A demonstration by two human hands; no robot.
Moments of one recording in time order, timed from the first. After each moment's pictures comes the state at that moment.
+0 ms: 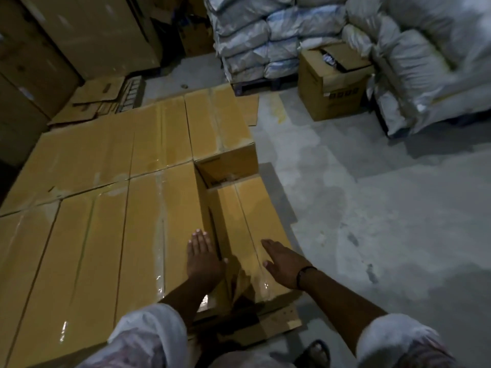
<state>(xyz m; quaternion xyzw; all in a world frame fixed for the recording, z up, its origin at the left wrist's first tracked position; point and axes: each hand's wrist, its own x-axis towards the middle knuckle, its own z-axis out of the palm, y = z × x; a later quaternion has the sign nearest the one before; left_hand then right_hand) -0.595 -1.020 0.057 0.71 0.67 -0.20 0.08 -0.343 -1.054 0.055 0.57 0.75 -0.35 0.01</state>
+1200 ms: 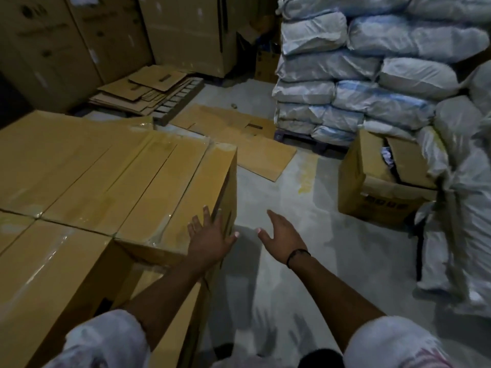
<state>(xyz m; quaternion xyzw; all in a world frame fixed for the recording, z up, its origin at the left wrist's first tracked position) -0.316 -0.544 0.106 0.57 0.80 0.06 0.18 -0.102 -0.481 0.136 0.53 0.80 -0.27 -0.08</state>
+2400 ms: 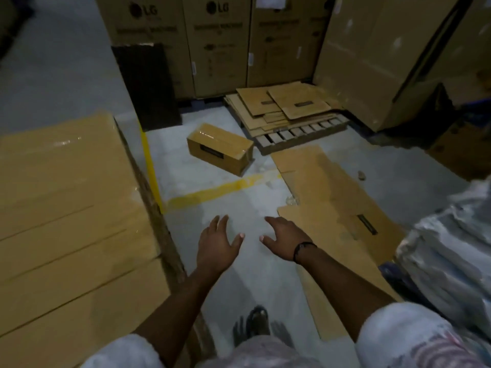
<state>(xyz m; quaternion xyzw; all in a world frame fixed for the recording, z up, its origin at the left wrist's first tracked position) -0.565 0.122 0.075 0.18 0.94 0.27 0.08 -0.498 0.330 0.122 0.12 0.96 -0.21 0.15</state>
